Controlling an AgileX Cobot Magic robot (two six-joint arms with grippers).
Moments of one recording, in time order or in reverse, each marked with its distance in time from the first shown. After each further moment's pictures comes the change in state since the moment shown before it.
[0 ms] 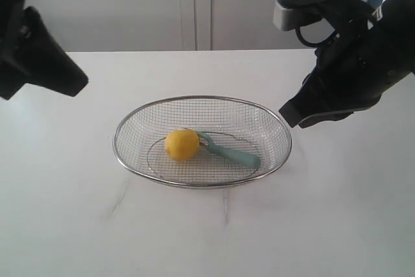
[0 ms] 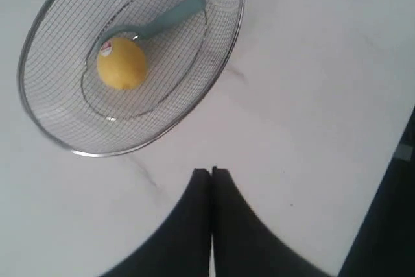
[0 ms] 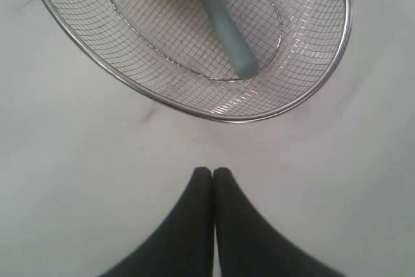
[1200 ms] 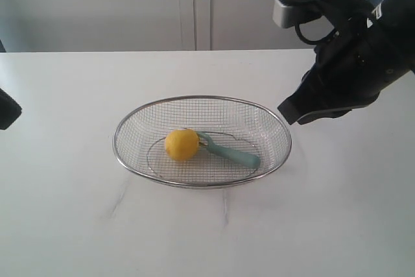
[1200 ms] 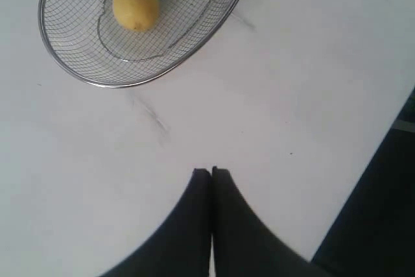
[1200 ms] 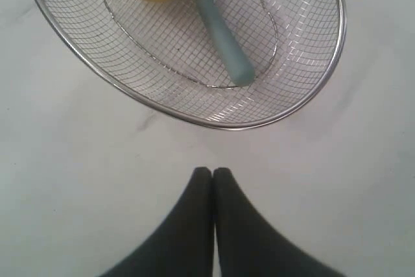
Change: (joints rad) left arm 0.000 -0.199 0.121 0.093 0.062 -0.076; right arm 0.000 0.000 0.000 -0.002 -0.019 0.002
